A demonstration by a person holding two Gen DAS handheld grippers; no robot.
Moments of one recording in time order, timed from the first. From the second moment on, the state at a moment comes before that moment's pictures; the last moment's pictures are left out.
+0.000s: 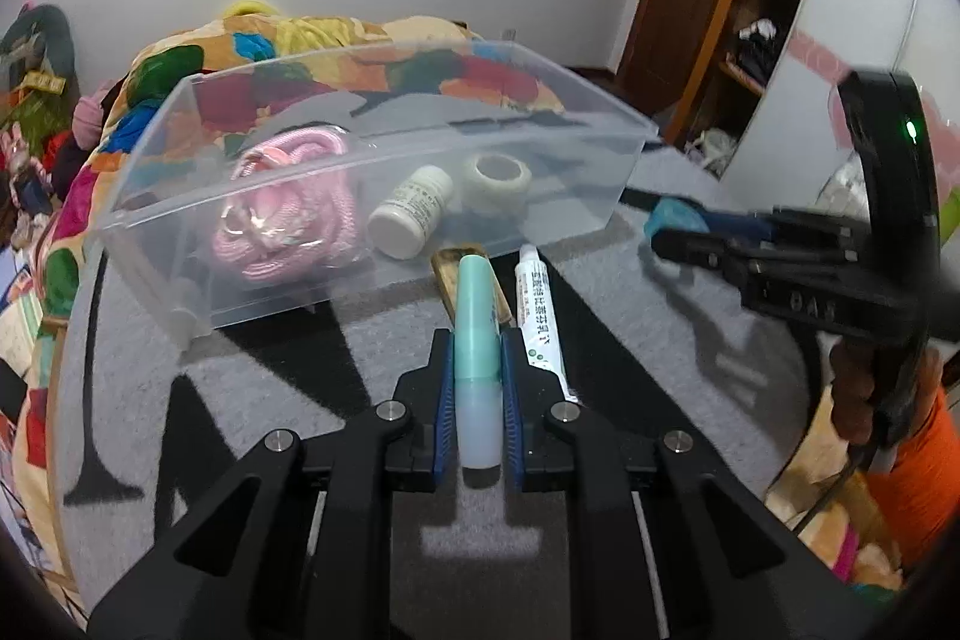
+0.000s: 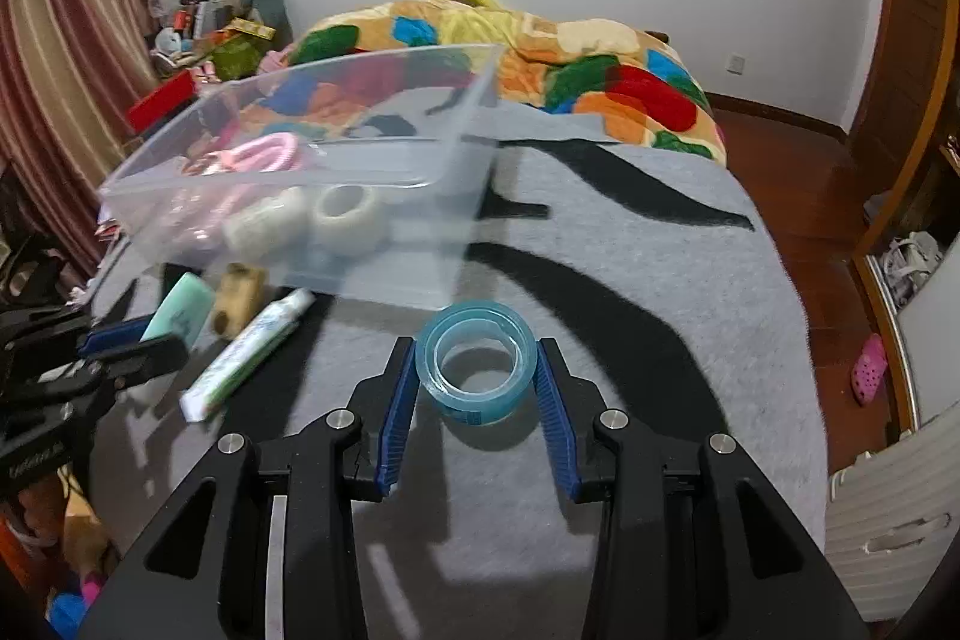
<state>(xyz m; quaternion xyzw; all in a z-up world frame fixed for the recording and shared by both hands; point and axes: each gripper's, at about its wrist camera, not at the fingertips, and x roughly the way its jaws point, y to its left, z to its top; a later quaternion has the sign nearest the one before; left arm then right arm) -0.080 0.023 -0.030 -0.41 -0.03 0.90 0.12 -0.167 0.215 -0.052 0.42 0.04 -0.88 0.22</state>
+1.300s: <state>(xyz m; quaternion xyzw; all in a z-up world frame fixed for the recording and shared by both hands) -0.171 -0.024 0.006 -0.38 -0.05 0.92 0.06 -0.224 0.129 -0.012 0.38 0.04 -0.89 0.25</state>
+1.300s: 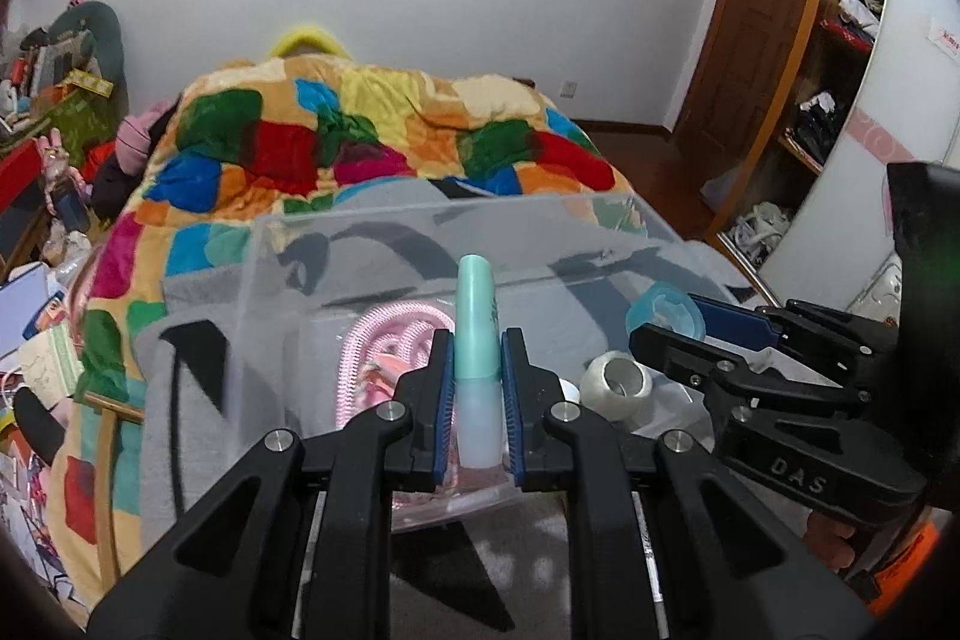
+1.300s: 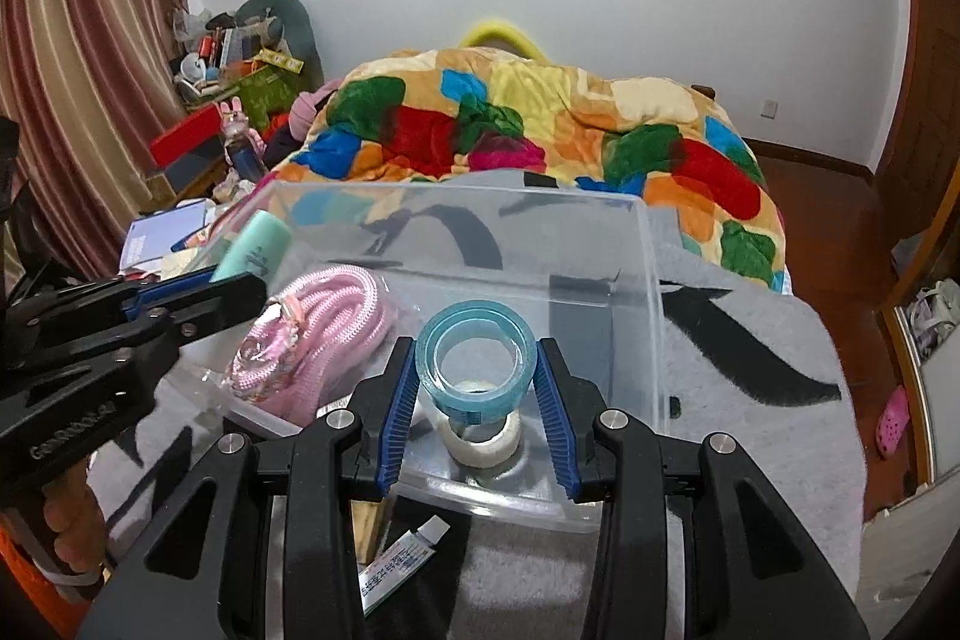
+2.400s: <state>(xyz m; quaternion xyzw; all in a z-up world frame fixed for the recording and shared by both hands) -0.097 -0.013 -0.003 -0.37 -0.04 0.92 0.08 -0.161 0.136 -0.053 0.42 0.04 -0.87 0.26</state>
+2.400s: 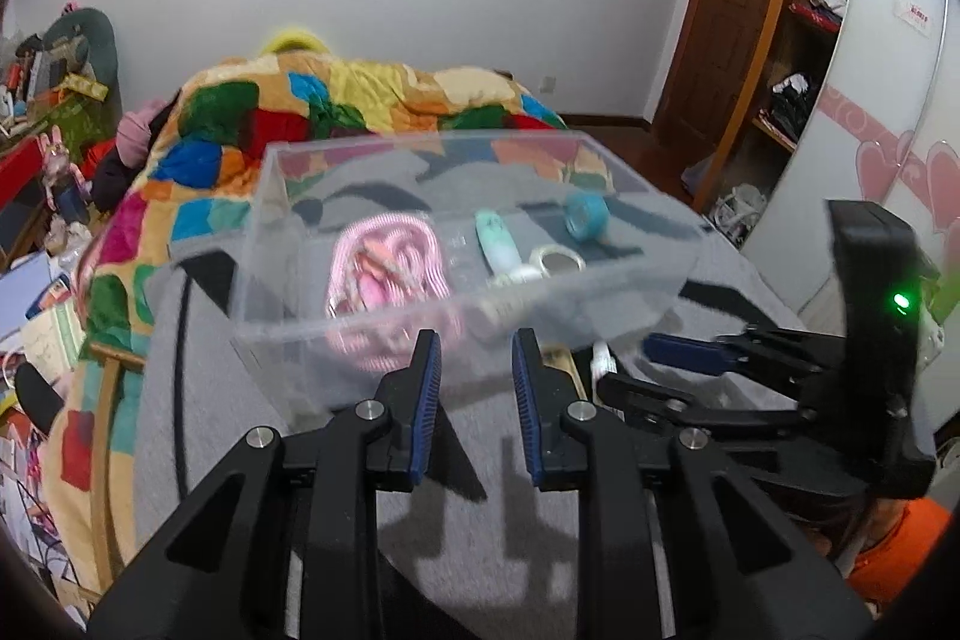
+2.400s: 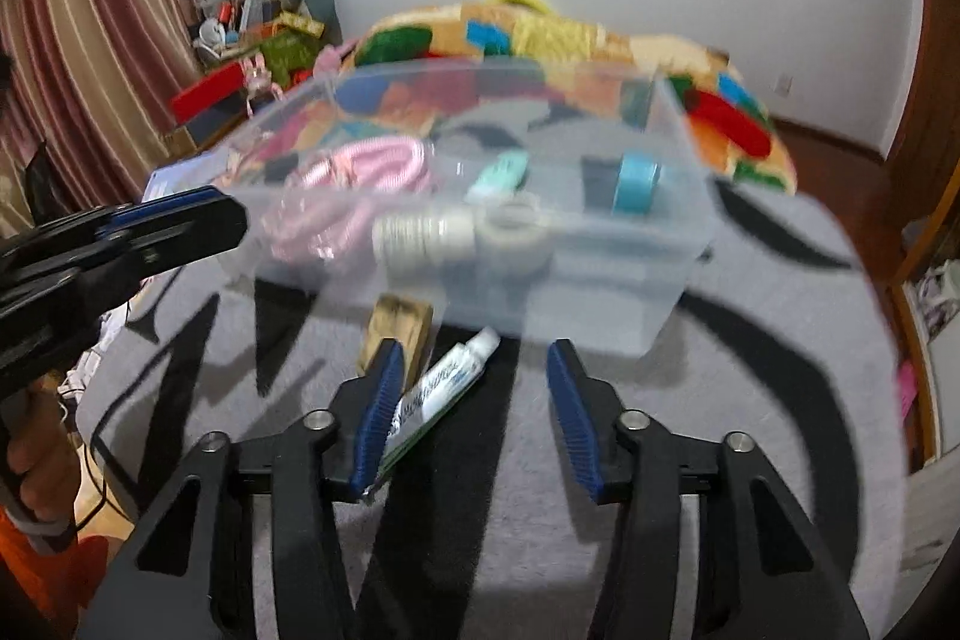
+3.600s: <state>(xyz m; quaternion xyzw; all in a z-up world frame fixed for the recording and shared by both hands) -0.093 0.033 -0.036 -0.42 -0.03 0.90 0.11 -0.143 0.170 -0.062 0.42 0.03 -0.86 0.29</state>
